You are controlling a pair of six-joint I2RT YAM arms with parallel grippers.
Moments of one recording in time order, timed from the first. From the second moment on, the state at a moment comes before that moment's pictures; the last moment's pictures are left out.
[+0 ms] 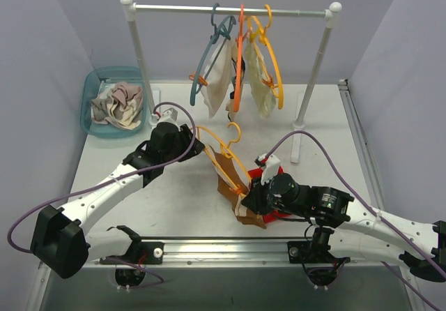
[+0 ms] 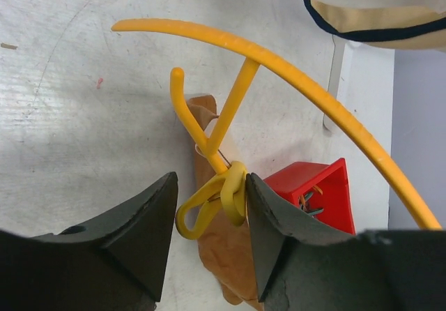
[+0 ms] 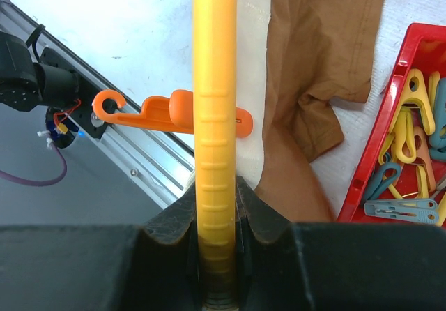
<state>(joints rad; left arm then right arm) -0.58 1.21 0.86 -0.21 -0.07 -0.84 1.16 0.83 0.76 -0.58 0.17 0.65</state>
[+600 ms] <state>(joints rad) -0.56 1.20 0.81 -0.10 0.00 -0.96 1.17 0.82 0.76 -0.58 0.18 0.65</state>
